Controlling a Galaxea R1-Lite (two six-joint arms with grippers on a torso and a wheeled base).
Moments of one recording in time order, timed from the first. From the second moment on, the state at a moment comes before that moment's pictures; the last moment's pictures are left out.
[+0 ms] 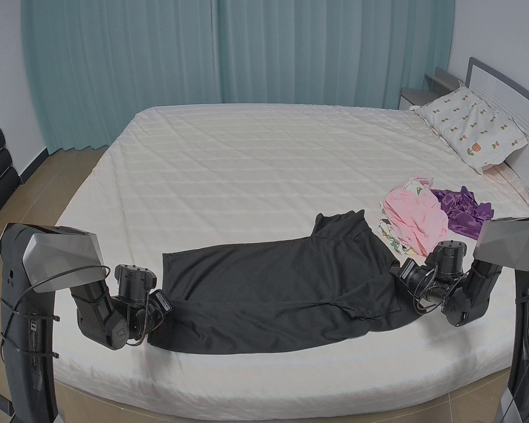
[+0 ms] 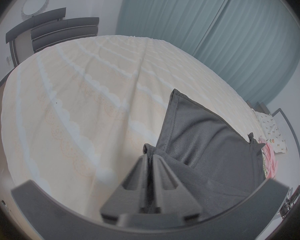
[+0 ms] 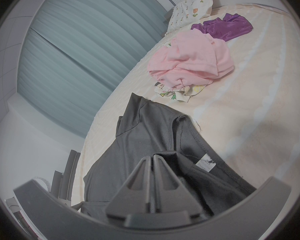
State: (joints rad) left arm -0.20 2.41 -0.68 -0.99 0.22 -0.75; right arm 0.08 2.44 -0.74 -1.25 0.19 0.76
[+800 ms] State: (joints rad) left arm -0.17 2.33 -0.63 -1.06 0.17 -0.80; right arm 0.07 2.28 -0.67 -1.24 0.18 0.76
